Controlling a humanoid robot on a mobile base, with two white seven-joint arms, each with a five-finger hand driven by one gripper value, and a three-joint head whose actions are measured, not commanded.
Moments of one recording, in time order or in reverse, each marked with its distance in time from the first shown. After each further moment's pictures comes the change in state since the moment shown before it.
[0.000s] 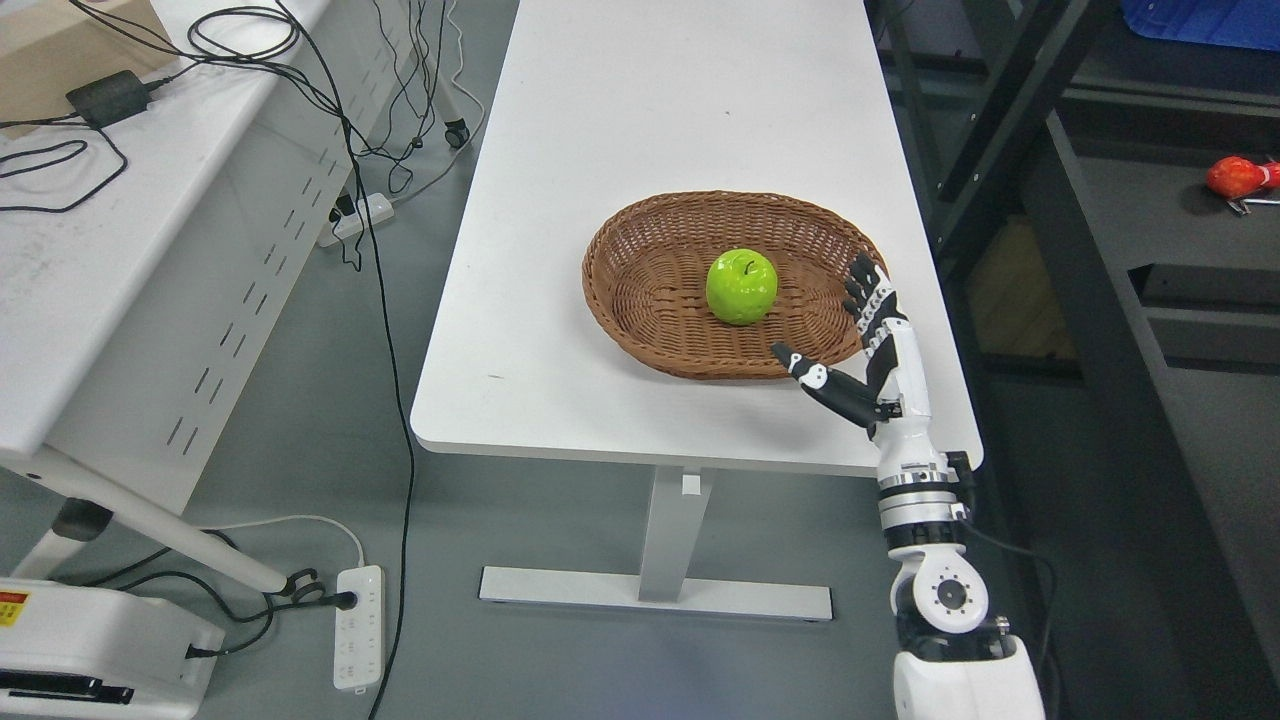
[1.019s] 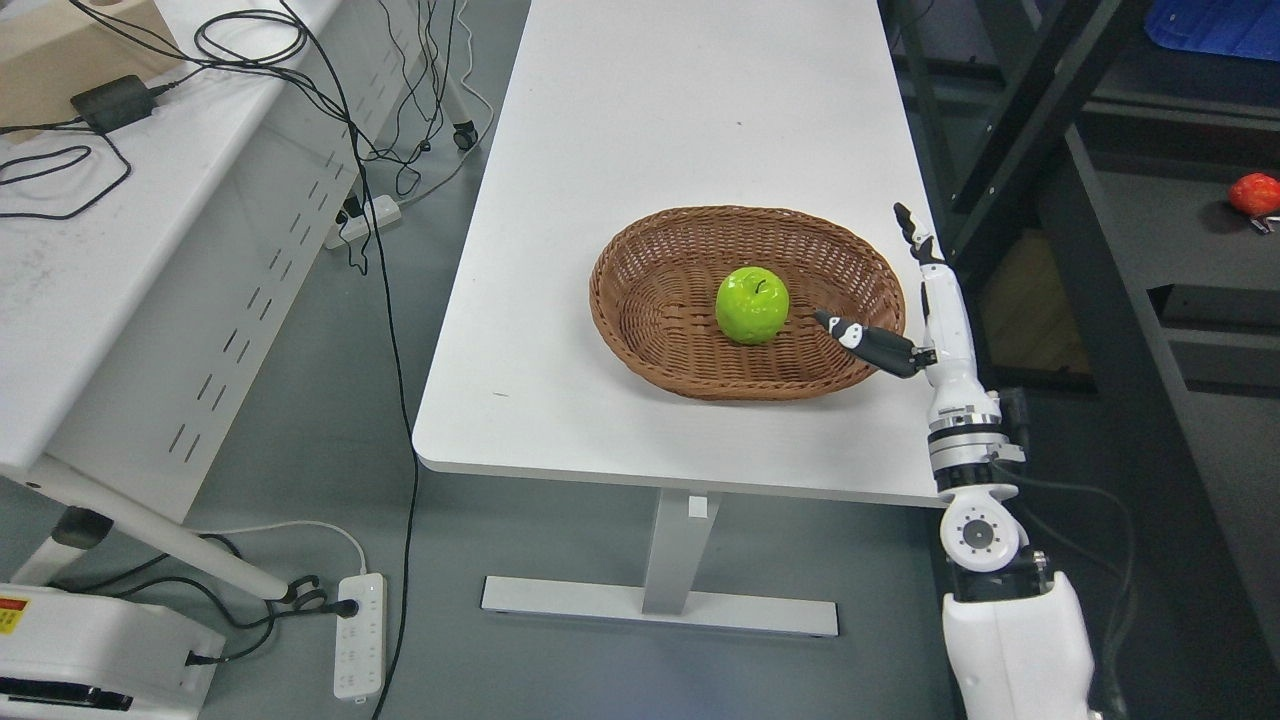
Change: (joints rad) left arm 0.000 0.000 0.000 0.000 0.000 0.000 0.000; right arm -0.153 -0.108 -0.020 0.027 0.482 0.068 -0.040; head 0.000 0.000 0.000
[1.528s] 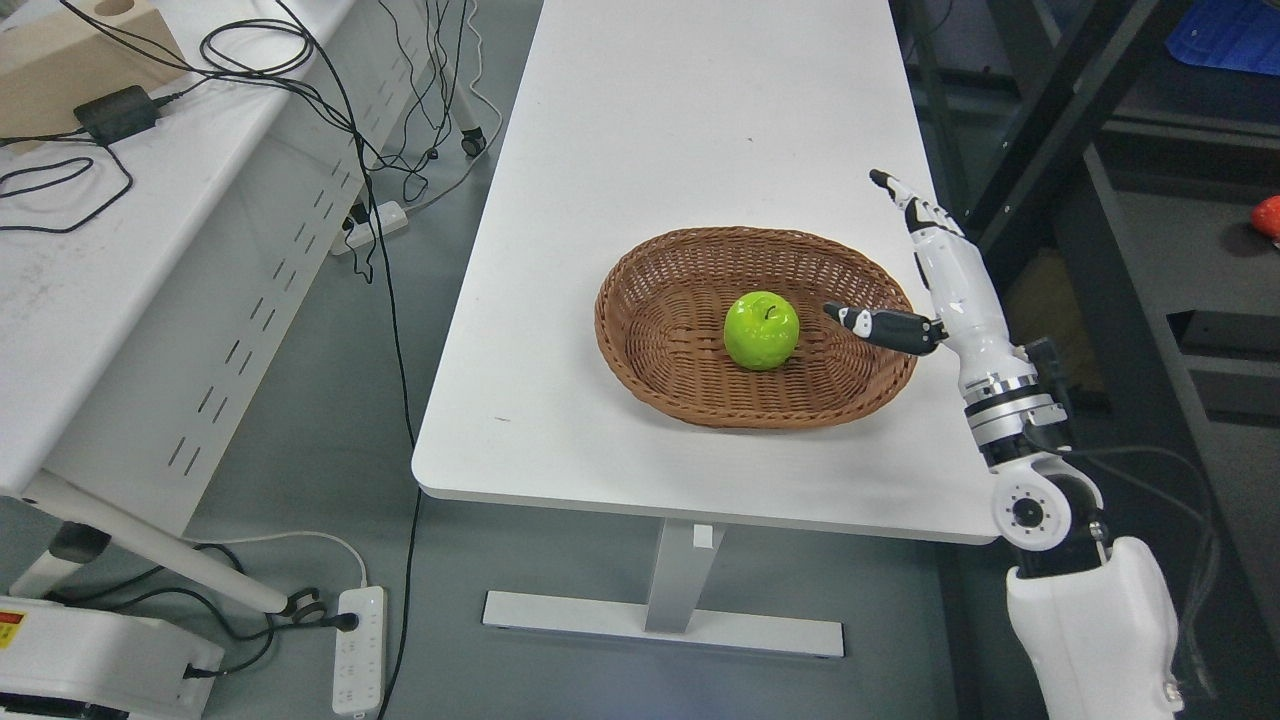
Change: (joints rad) left arm 0.000 0.000 0.000 0.000 0.000 0.000 0.000; right arm -0.043 -0.171 0.098 -0.049 0.073 -0.080 0.102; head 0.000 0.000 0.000
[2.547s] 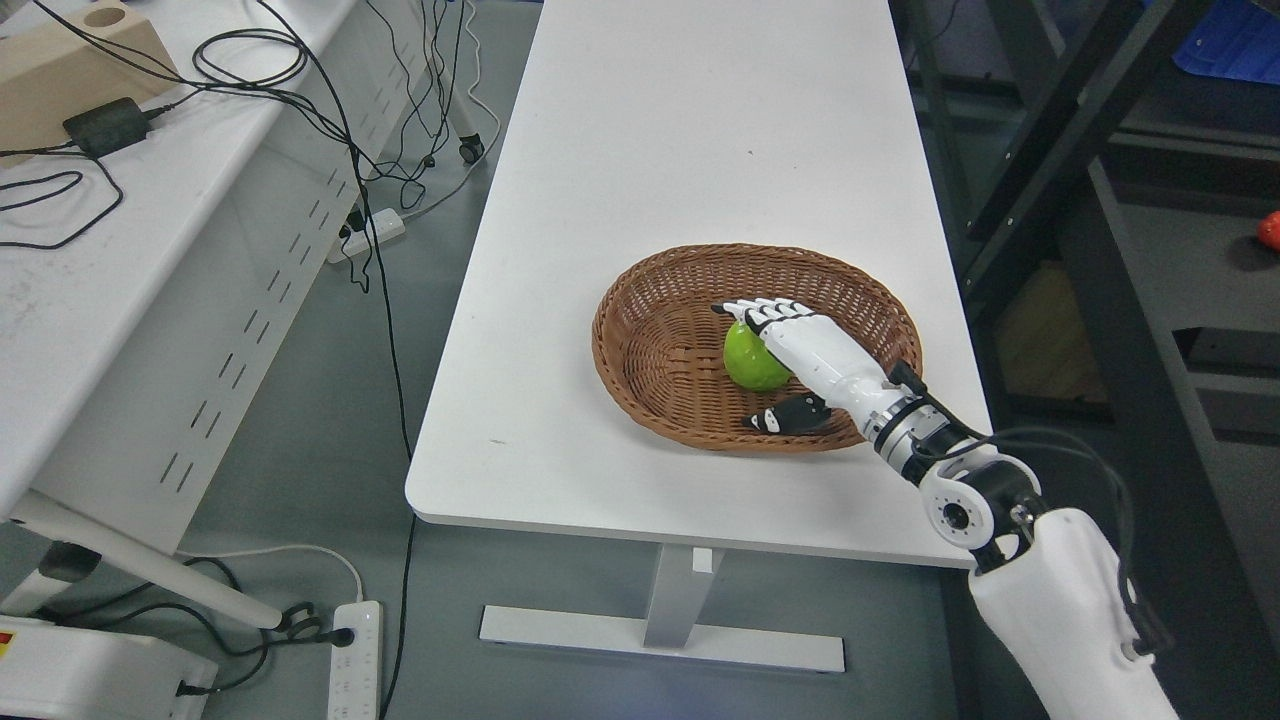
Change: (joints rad) left arm 0.000 0.000 0.000 0.000 0.000 0.000 0.000; right arm -0.115 -0.078 0.285 0.098 0.130 -0.009 0.199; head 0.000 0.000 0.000
